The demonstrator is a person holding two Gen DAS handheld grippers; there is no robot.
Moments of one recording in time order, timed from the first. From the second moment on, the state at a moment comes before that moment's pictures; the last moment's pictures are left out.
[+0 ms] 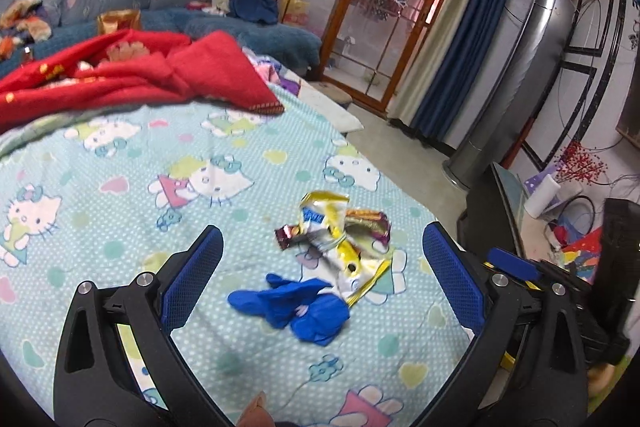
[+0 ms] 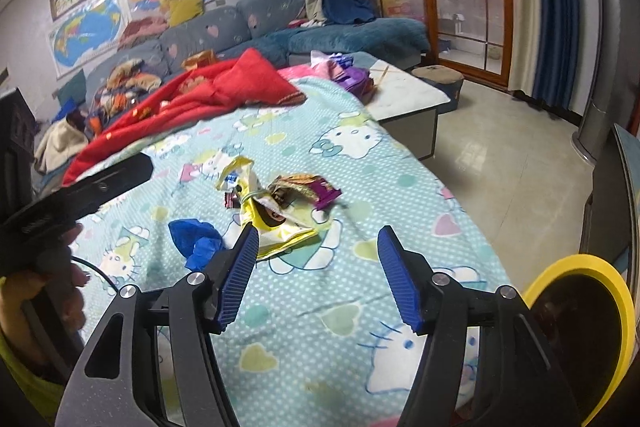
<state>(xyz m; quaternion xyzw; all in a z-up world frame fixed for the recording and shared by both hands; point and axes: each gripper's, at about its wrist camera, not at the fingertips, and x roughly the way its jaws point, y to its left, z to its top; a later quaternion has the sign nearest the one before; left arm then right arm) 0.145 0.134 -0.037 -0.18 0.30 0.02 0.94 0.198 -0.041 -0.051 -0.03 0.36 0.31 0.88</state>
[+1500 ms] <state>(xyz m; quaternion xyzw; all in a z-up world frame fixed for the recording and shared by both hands) 0.162 0.153 -0.112 -0.26 0.40 -0.09 0.88 0.223 0.015 -0.110 -0.06 0.41 0.37 0.83</state>
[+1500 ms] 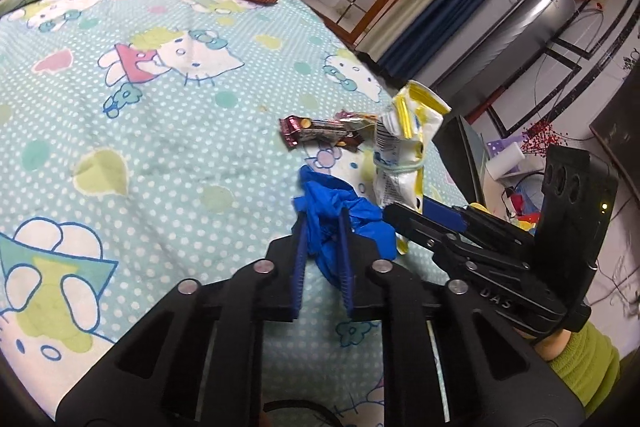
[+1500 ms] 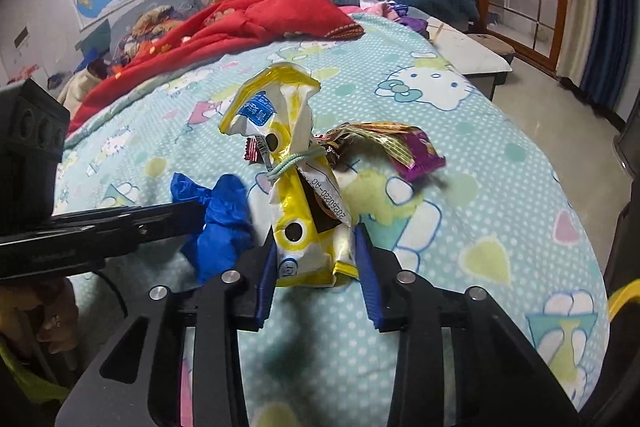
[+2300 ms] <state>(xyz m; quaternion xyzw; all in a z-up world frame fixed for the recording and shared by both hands) 0.154 0.092 -0.049 -0.19 0.34 -0.13 0.91 0.198 -0.075 -0.043 -0.01 0.35 0.34 0.88</state>
